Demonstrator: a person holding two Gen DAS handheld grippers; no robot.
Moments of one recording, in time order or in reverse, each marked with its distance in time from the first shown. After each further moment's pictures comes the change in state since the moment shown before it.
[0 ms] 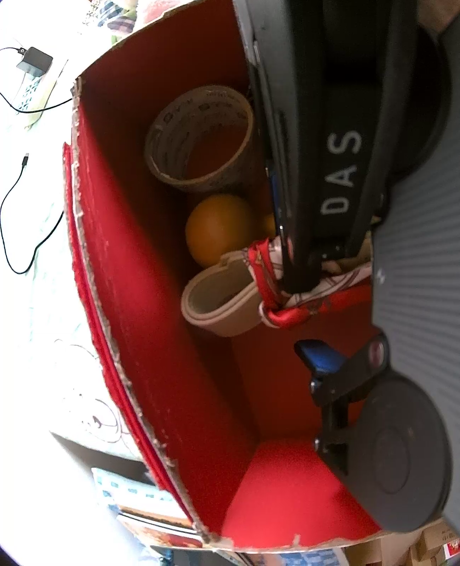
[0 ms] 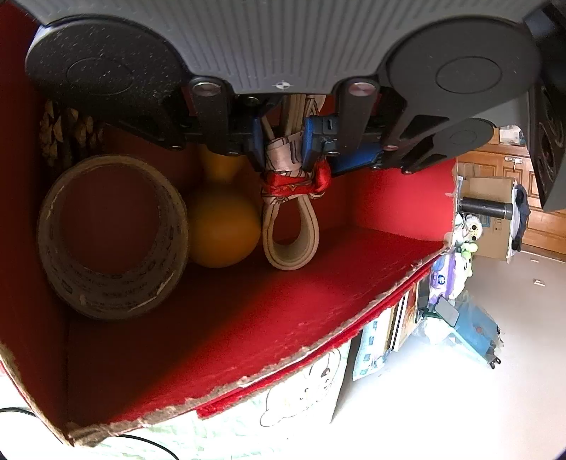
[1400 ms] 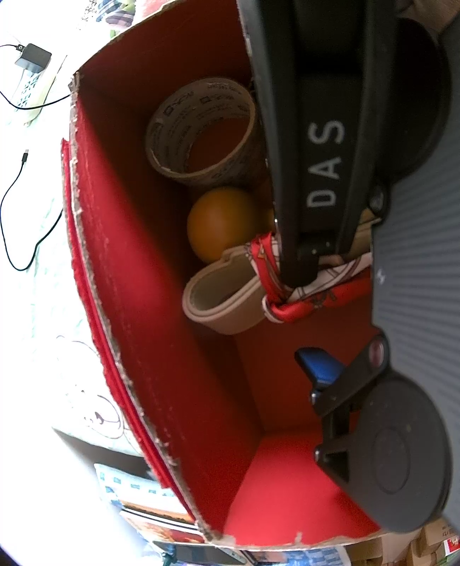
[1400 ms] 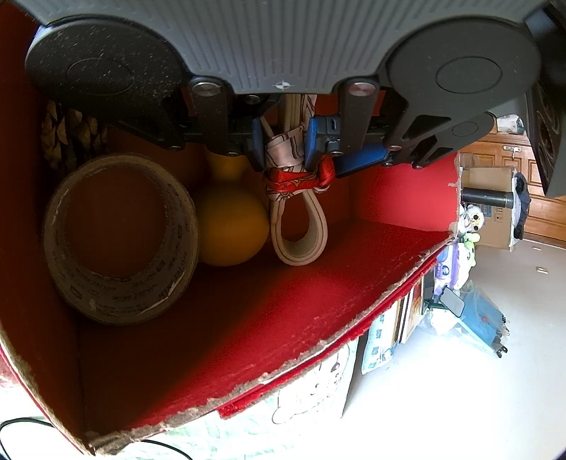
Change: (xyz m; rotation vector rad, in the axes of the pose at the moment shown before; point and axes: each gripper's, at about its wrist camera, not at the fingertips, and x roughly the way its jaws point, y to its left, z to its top) left arm 0.005 -0.002 0.004 0.005 -0.003 0.018; right arm 0.000 -0.002 -0.001 0.035 -0.007 0.000
